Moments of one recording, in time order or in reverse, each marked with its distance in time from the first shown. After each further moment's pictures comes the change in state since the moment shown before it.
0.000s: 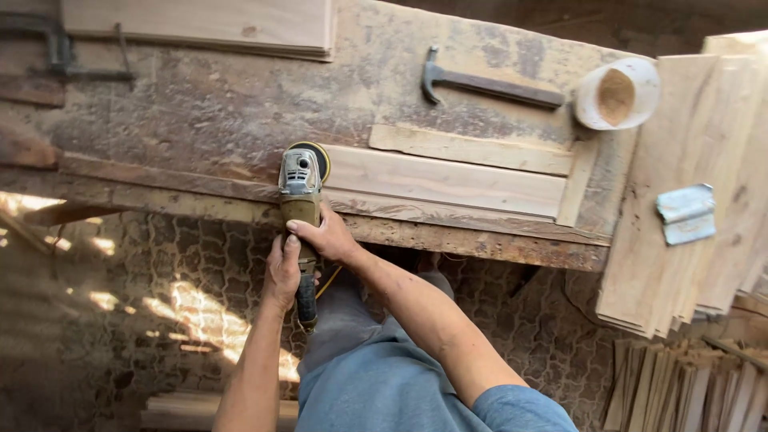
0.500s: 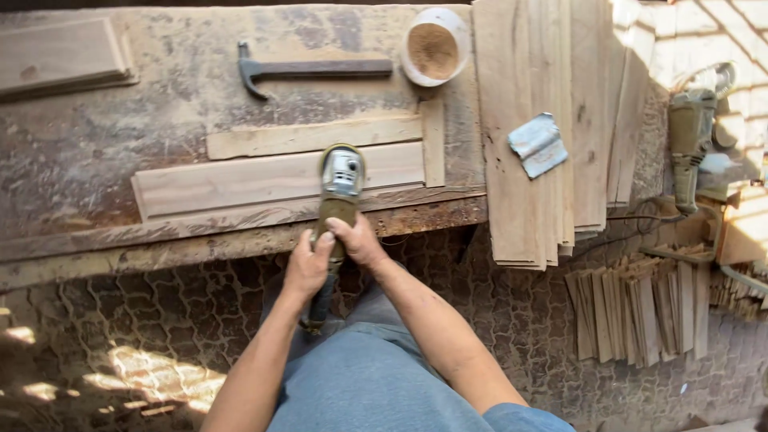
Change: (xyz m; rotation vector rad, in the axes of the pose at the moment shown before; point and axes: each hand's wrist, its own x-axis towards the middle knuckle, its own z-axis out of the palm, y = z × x) left_hand -0.011 -0.049 0.239 0.366 -0.342 0.093; right_hand -0.119 0.107 -0.247 0.392 0.348 -0.162
